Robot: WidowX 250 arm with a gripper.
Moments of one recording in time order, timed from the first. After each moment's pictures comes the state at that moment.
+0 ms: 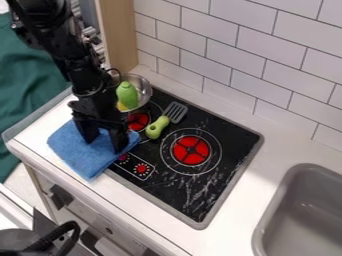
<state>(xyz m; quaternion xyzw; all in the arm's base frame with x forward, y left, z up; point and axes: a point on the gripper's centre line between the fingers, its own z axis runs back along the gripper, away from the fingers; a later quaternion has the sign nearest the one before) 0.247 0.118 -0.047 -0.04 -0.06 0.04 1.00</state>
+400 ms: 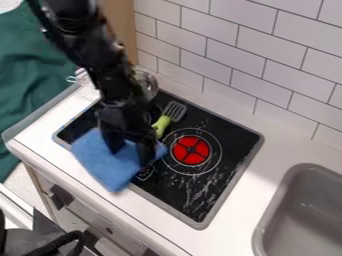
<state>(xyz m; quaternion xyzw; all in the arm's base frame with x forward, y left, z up) 0.241 0.062 -0.039 -0.06 -0.03 0.02 1.00</state>
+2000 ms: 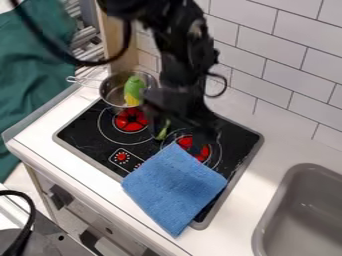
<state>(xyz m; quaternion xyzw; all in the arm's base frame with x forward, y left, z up) 0.253 -0.007 0.044 0.03 -0.10 0.03 0.99</state>
